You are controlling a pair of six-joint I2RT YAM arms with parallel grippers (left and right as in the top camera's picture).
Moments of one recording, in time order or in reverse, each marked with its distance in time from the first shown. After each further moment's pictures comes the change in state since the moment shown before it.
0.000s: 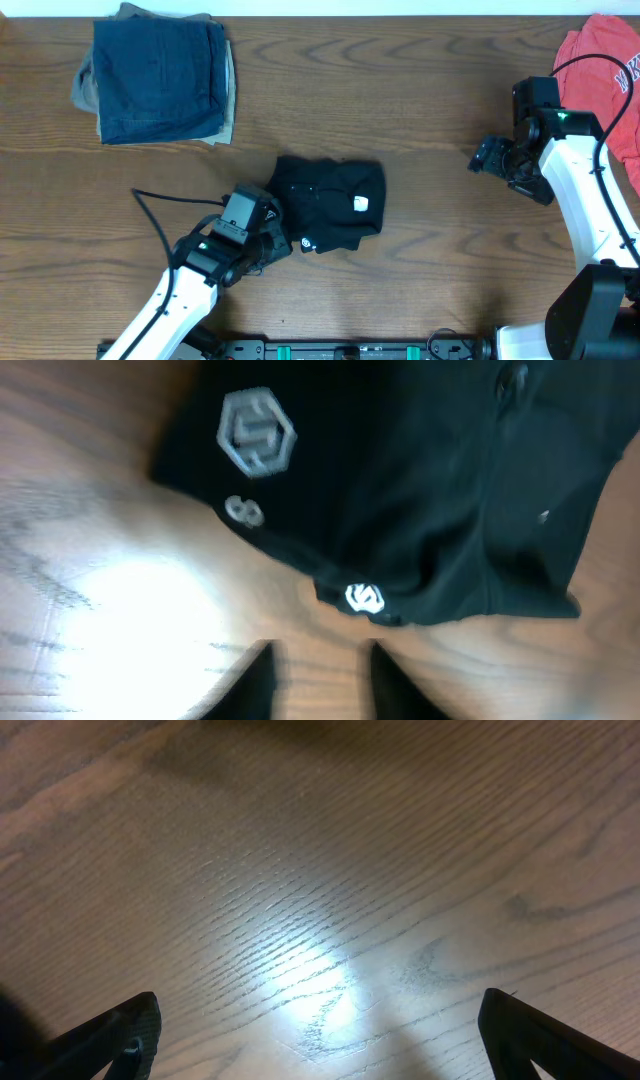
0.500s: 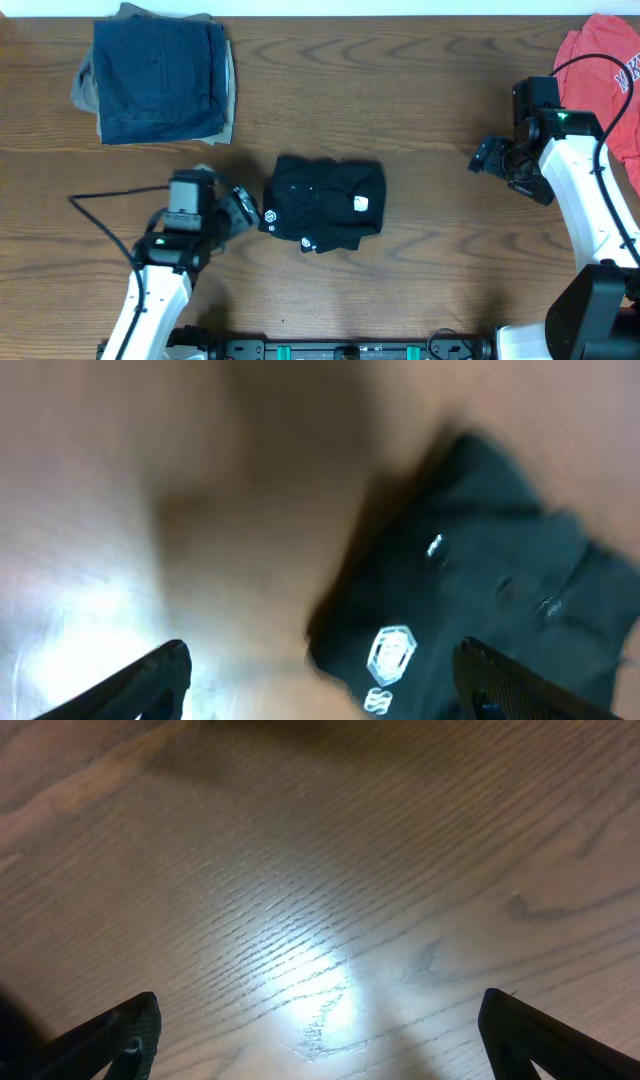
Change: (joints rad) left arm 0.363 -0.013 0.000 0.125 -0.030 0.275; right arm 0.000 0.000 0.000 0.000 0.000 0.000
